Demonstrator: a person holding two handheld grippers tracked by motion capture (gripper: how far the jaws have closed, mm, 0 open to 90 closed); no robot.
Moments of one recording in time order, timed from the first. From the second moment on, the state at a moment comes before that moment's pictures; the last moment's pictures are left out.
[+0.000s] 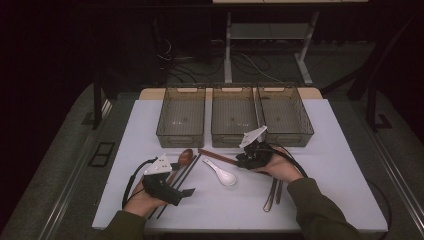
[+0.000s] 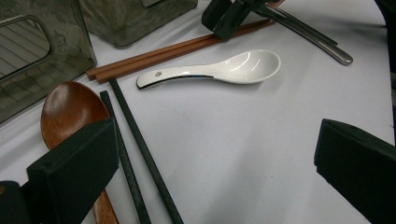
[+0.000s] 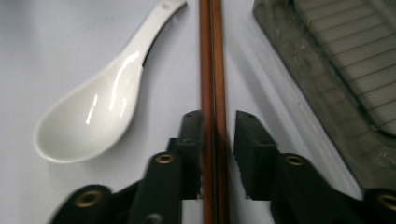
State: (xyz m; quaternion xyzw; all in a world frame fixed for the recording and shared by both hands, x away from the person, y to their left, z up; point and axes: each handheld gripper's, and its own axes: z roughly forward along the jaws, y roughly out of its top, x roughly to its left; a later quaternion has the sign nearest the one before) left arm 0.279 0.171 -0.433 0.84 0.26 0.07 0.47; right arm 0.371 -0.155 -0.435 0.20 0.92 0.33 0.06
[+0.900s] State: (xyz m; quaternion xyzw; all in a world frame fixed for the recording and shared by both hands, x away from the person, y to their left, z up) left arm 0.279 0.173 -0.434 0.84 0.26 0.07 0.47; right arm 0.362 -0.181 -0.440 0.24 0.90 0.36 0.06
